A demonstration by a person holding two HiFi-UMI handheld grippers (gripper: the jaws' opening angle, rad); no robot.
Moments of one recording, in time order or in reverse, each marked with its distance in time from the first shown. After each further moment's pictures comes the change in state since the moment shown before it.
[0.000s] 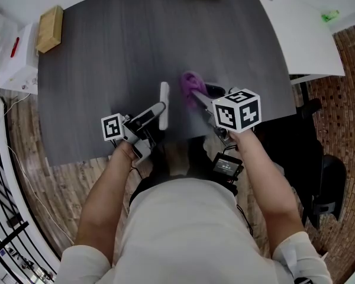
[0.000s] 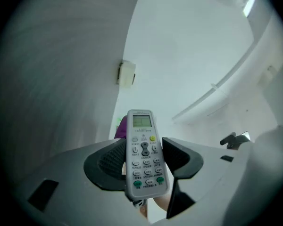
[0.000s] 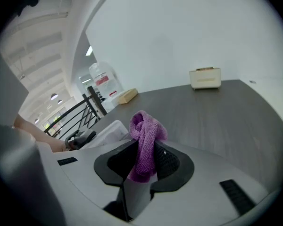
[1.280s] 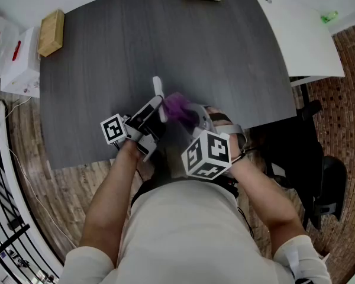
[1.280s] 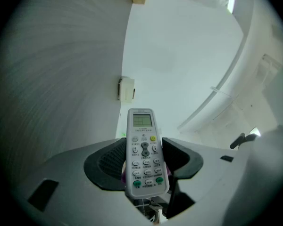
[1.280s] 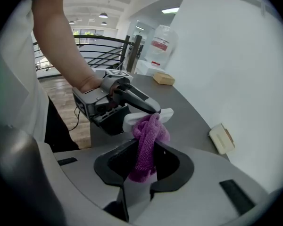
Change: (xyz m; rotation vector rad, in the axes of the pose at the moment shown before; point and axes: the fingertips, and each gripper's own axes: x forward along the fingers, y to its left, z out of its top) left arm 0.000 -0.002 0.035 0.090 -0.170 0.060; right arm -0.005 0.093 -0.024 -0.949 0.229 -0.135
